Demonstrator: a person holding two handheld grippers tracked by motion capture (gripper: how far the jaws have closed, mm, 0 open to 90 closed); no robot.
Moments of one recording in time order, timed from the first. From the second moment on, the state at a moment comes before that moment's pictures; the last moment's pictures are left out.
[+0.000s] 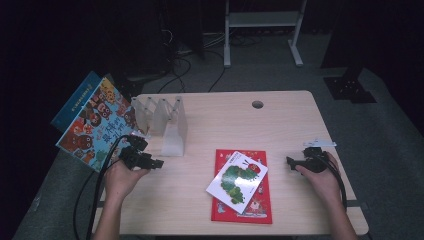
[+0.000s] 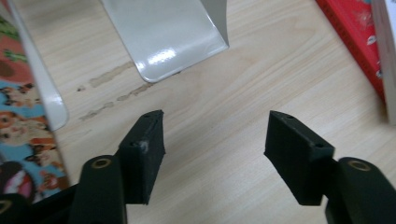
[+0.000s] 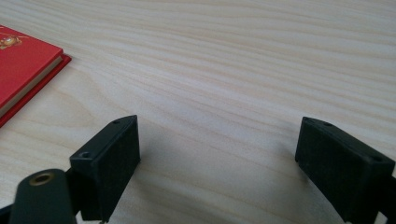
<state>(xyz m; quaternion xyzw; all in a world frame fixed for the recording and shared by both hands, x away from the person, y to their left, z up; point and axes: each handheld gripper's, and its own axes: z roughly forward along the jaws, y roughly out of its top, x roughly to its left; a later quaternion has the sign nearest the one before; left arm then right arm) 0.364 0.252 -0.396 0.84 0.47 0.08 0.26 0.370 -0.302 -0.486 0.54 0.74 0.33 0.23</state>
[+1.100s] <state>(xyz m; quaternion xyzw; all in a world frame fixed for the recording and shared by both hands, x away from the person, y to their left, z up) 0.346 0.243 -0.472 0.87 0.36 0.13 0.29 0.331 -0.243 -0.476 0.40 0.83 0.37 0.13</state>
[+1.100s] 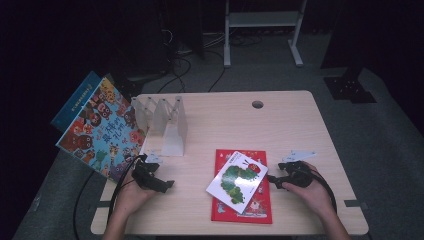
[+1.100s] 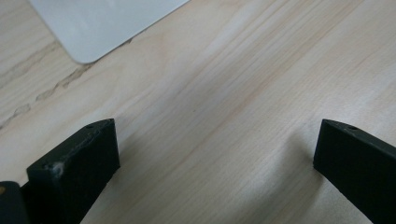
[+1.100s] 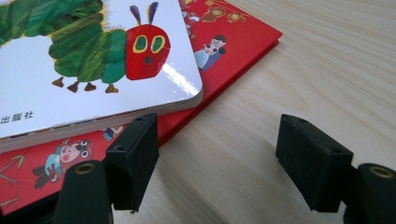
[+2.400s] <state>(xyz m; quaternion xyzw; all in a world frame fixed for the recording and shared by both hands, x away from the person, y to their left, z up) 0.347 0.247 -0.478 0.86 0.35 0.15 0.33 0.348 -0.201 -0.472 0.37 0.84 0.36 0.12</state>
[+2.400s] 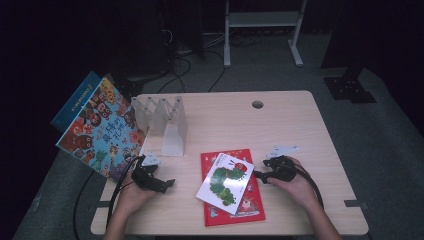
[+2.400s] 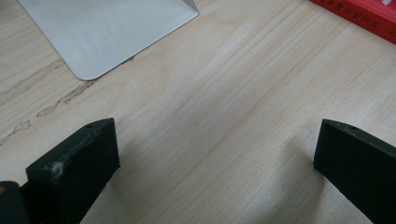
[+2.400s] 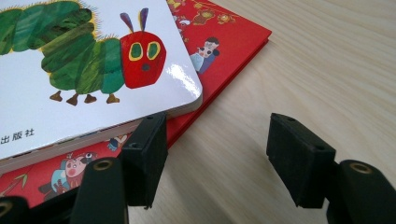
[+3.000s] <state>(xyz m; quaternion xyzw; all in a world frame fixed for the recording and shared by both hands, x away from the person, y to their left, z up) 0.348 0.248 -0.479 0.86 0.35 0.15 0.34 0.345 -0.194 -0.471 0.36 0.85 0.36 0.11</state>
